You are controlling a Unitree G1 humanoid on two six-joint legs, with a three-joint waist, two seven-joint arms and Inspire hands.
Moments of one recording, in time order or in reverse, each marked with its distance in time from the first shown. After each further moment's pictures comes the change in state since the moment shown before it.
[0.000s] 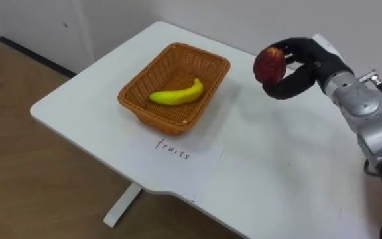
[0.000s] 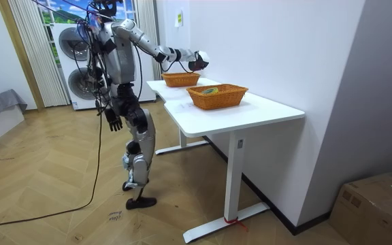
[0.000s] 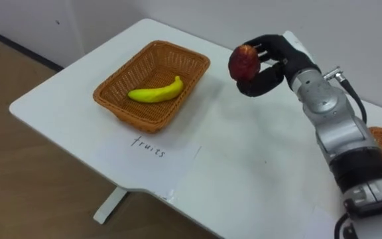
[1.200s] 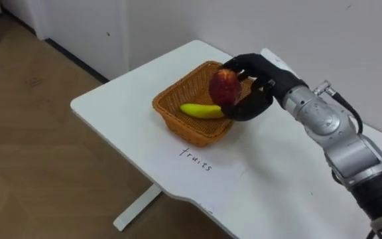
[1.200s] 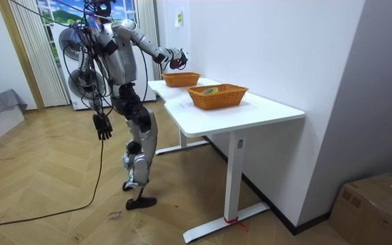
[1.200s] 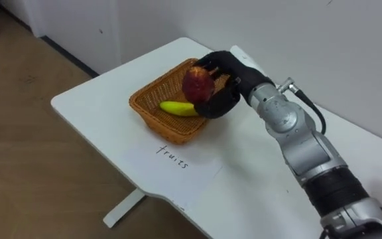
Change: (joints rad) left arm 0.132 0.011 -0.002 0.008 0.075 0.028 -0.071; right arm 0.112 0.085 0.097 -0.252 -0.094 0.045 0.038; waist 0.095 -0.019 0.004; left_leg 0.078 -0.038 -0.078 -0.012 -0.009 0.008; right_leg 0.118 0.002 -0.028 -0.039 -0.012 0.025
